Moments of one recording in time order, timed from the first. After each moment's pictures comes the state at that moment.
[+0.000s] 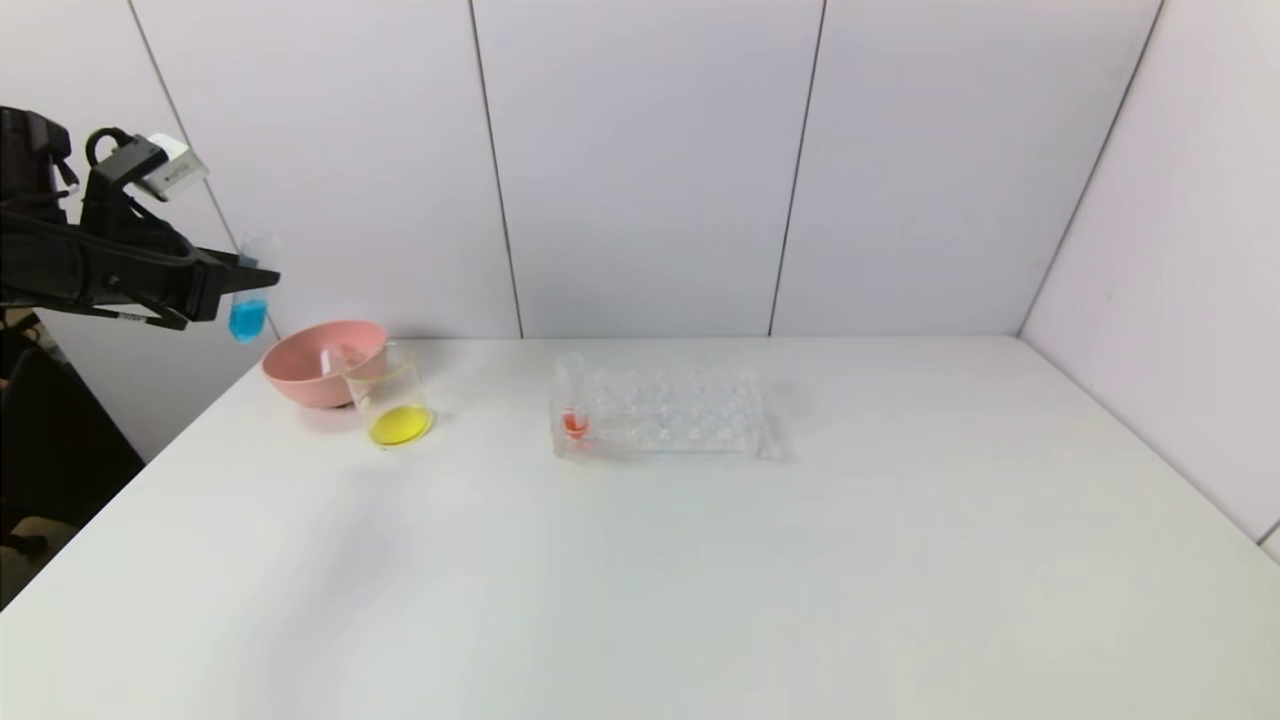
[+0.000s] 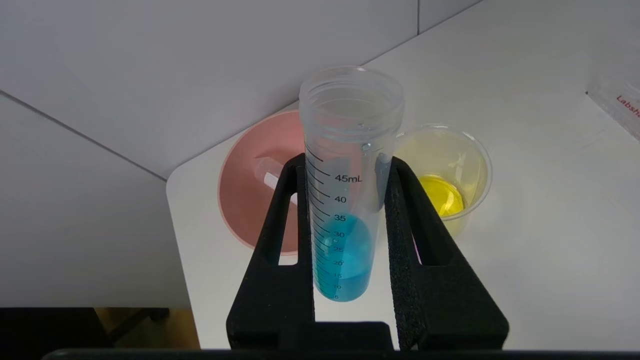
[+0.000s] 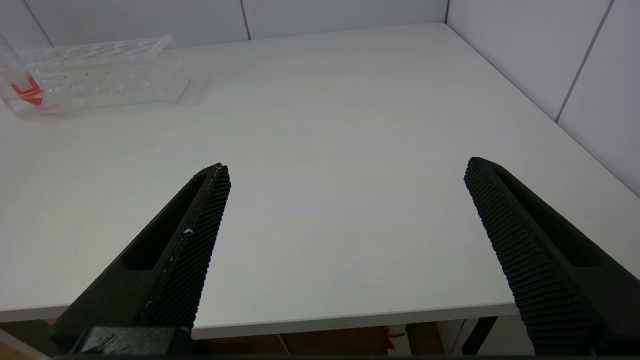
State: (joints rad) left arm 0.31 1.86 -1.53 0.09 -0.57 0.54; right arm 0.00 0.00 0.00 0.00 -0.04 0.09
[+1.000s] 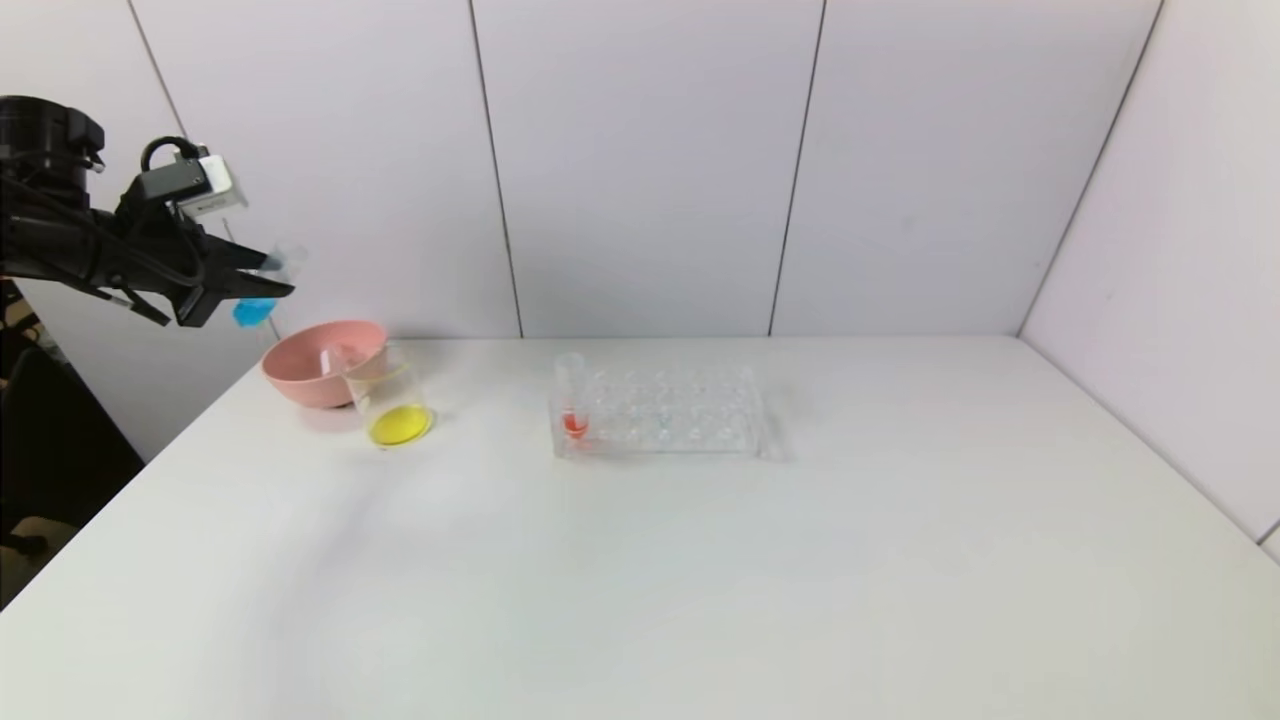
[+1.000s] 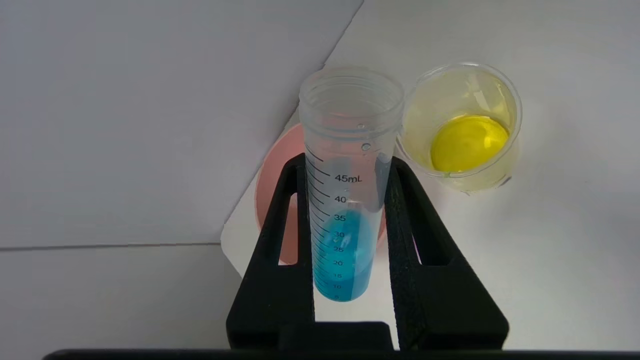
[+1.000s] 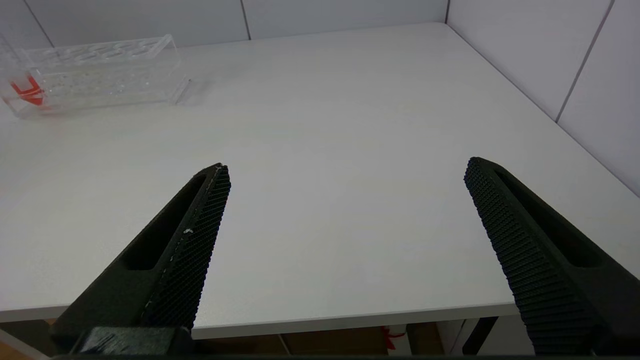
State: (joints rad) left arm 0.33 2.05 -1.97 0.55 -0.69 1.14; right arm 0.00 0.00 0.00 0.00 -0.04 0.09
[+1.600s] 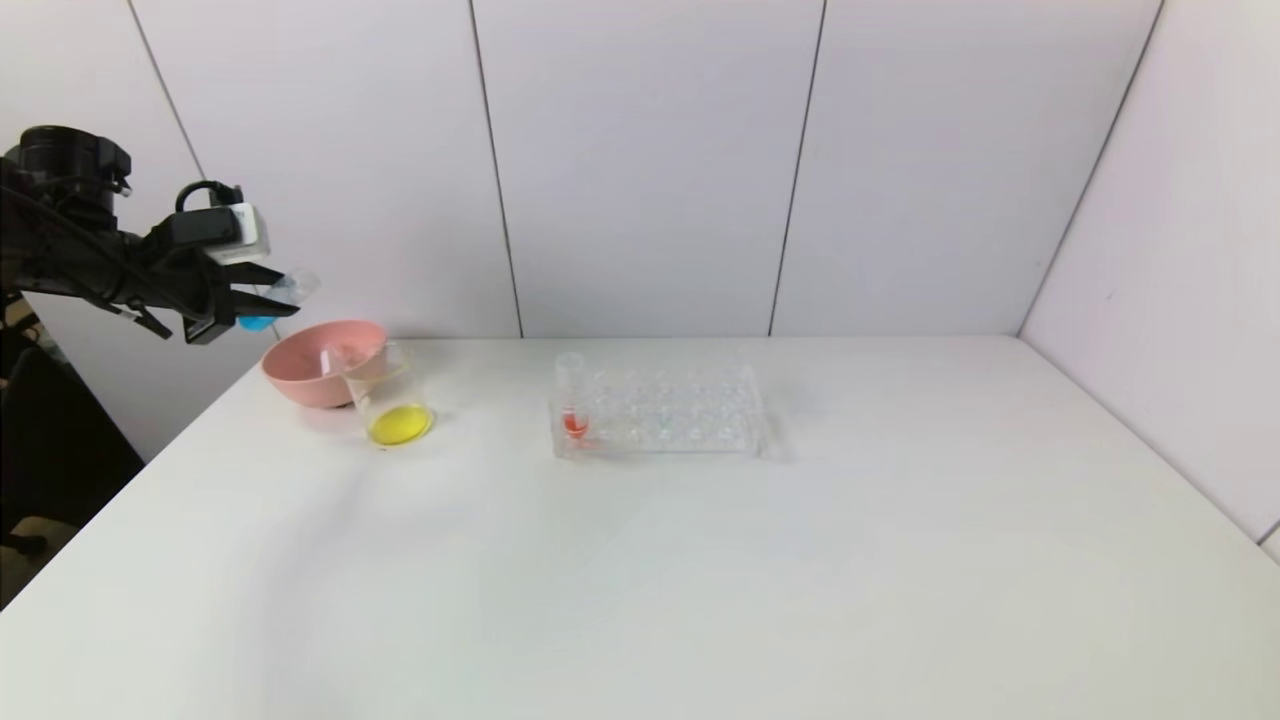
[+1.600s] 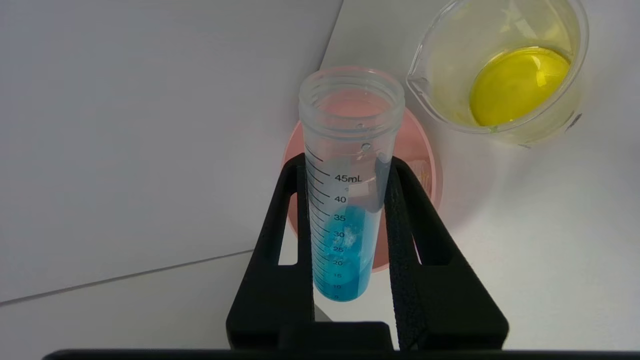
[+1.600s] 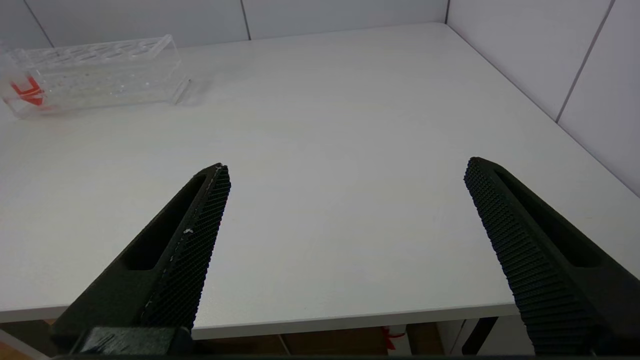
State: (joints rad) left arm 0.33 2.12 -1.99 0.54 -0.65 1.40; right arm 0.00 0.00 0.00 0.00 -0.04 0.10
